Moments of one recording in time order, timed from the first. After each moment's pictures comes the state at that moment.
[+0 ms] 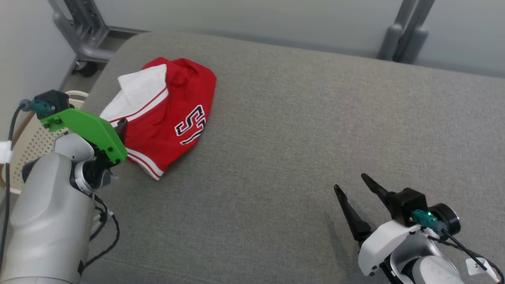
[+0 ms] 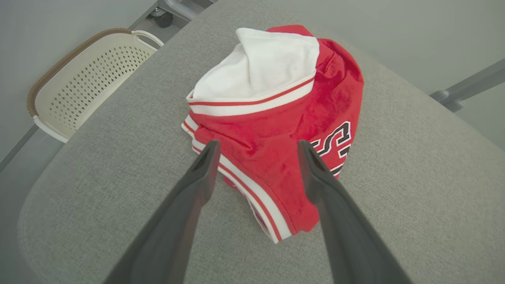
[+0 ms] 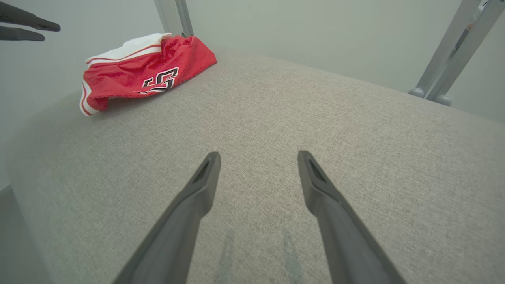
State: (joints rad) left arm -0.72 0.24 -0.21 0.77 -0.70 0.04 0.41; right arm -0.05 -0.13 0.22 0.04 0.13 0.13 0.05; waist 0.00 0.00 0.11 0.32
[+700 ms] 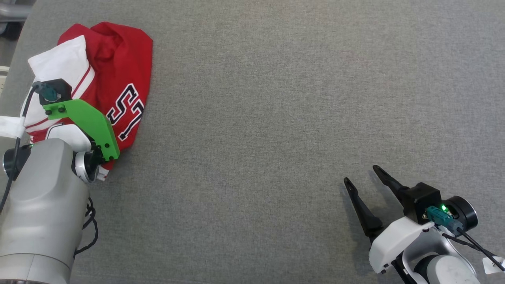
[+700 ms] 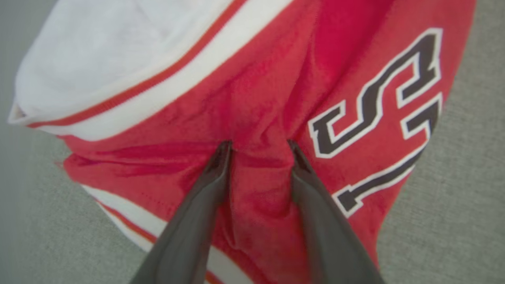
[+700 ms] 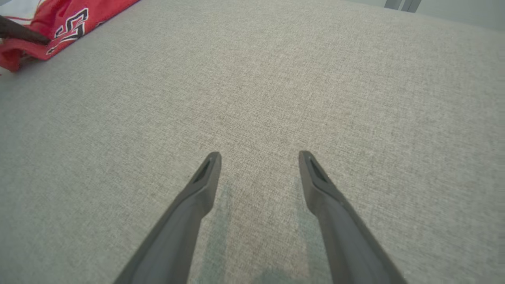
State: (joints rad) left arm -0.88 0.27 -0.35 1.00 -0.56 0.09 0.43; right arm -0.02 -0.18 0.19 -0.11 0.11 0.13 0.12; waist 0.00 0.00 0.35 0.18
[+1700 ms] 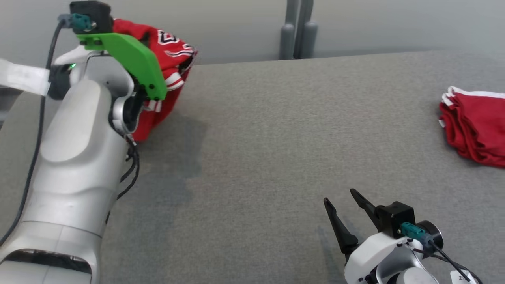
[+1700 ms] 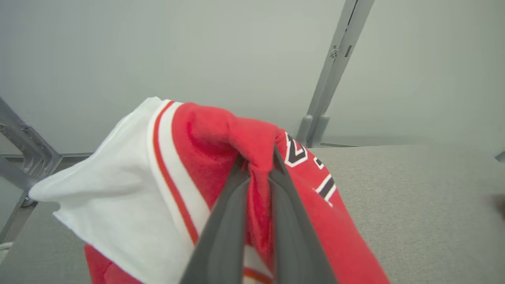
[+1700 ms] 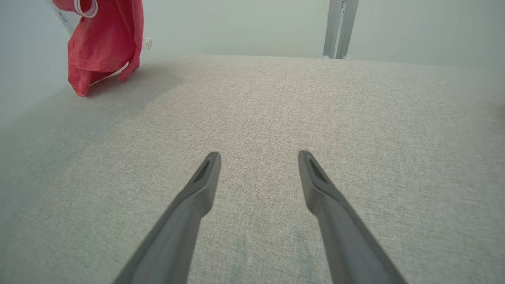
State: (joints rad) left arm -0.99 0.18 -0.40 0.78 -0.57 0.03 0.29; right arm -0.02 -0.08 0.22 0.10 0.15 0.13 0.00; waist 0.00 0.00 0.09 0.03
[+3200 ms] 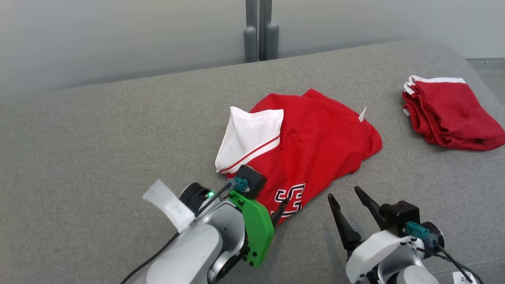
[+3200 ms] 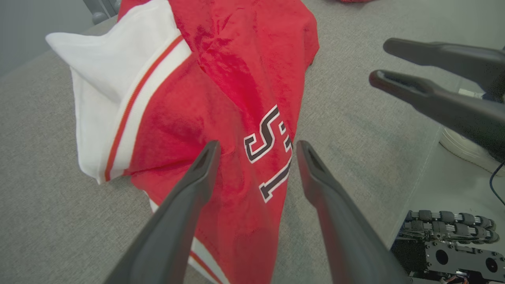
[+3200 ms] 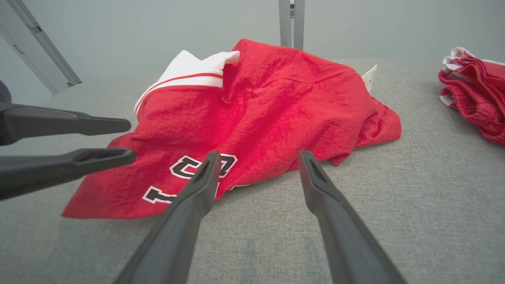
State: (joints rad) left arm -0.51 0.14 -0.88 0.37 -0.54 -0.04 0.32; right arm -0.04 -0.05 0.19 0.17 0.16 0.13 -0.06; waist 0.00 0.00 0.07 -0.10
